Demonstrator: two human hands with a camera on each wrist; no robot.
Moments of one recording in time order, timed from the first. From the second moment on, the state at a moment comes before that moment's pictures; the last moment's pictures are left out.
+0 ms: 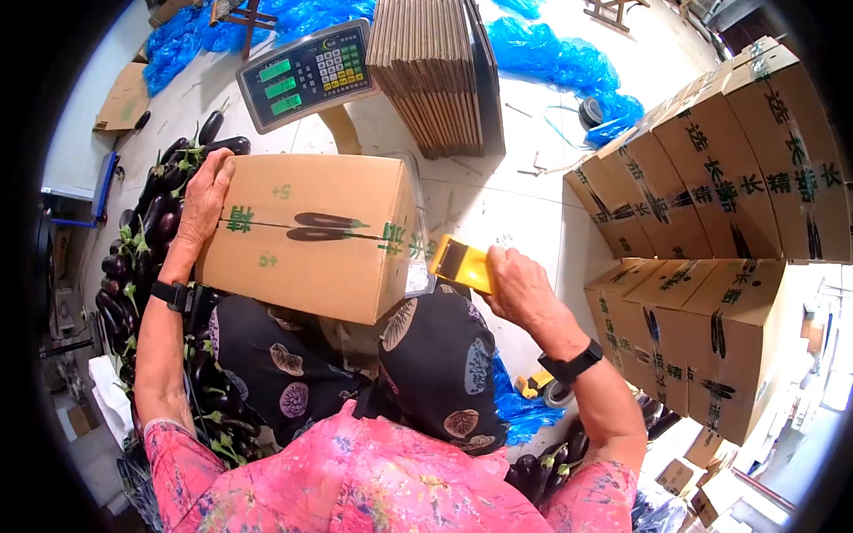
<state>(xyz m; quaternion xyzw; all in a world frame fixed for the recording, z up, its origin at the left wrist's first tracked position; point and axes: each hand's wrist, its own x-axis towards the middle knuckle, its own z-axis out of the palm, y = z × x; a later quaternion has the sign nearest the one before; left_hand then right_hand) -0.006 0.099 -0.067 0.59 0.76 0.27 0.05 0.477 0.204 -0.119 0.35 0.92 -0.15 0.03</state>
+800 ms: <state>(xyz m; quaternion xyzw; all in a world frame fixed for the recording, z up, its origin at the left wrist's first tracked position) 0.002 0.103 -0.063 0.53 0.80 0.26 0.11 0.536 0.246 -0.295 0.58 0.81 -0.10 0.02</state>
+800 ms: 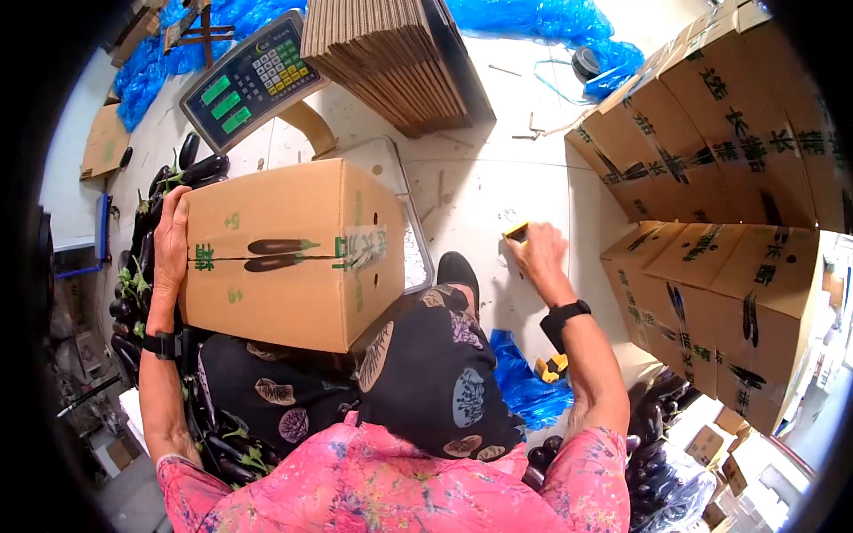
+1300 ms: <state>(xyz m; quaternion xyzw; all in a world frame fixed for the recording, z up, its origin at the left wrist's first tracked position) -0.006 0.104 -0.064 0.51 0.82 0.26 0.10 0.372 0.238 -0.288 0.35 0.58 -0.73 -0.05</state>
